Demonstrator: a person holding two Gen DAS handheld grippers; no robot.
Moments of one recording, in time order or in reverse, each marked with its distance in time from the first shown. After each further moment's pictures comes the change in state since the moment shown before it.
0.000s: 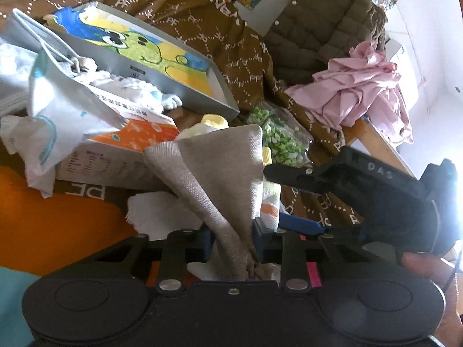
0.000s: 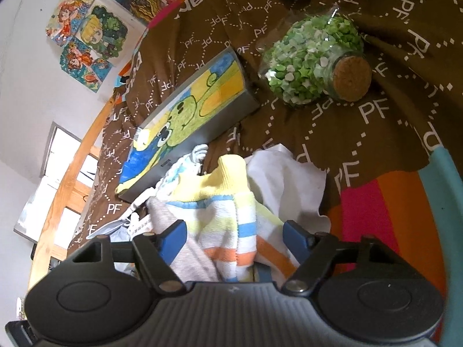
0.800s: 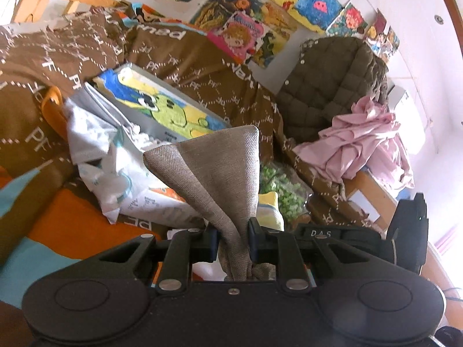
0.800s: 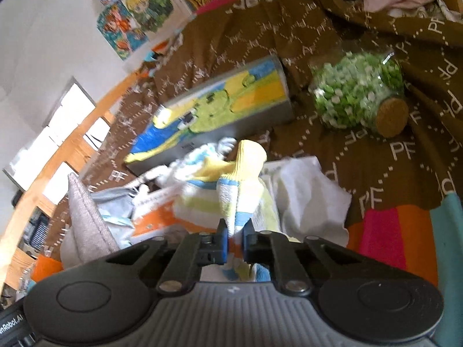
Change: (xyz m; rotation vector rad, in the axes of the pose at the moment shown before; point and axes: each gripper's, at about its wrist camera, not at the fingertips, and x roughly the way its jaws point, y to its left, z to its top) left arm -0.090 -0.011 -0.007 -0.023 -0.241 0.070; right arm -0.012 0.041 -0.020 -0.276 -0.042 -0.015
